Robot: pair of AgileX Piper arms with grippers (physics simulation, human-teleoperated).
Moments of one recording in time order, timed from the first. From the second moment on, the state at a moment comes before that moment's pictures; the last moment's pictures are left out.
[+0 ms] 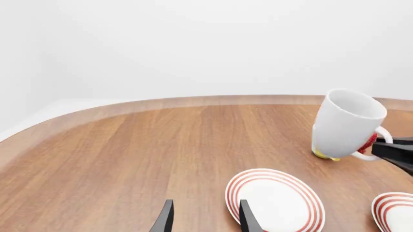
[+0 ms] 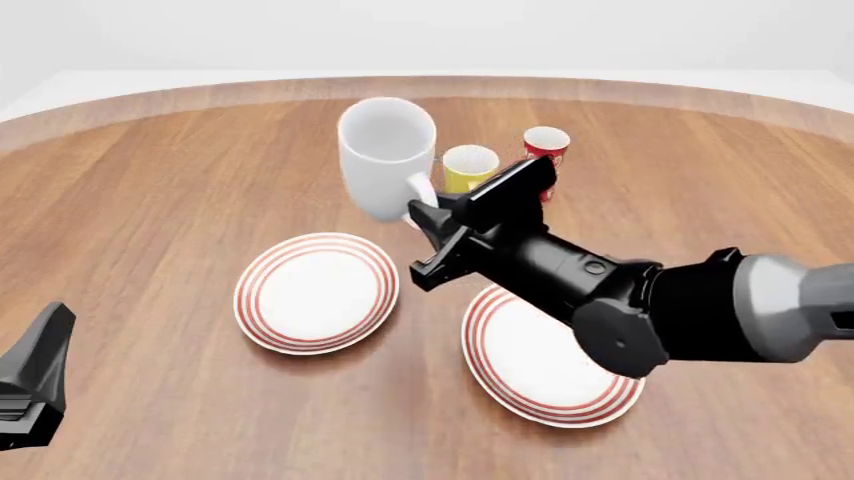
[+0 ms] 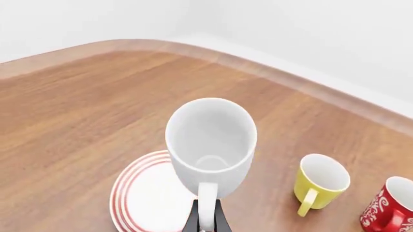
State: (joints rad) left arm 0.00 0.01 0.00 0.00 0.00; right arm 0.73 1.62 -0.71 -0.68 -0.06
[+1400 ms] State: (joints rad) left arm 0.00 0.01 0.00 0.00 0.00; right arm 0.83 1.95 -0.90 -0.70 0.04
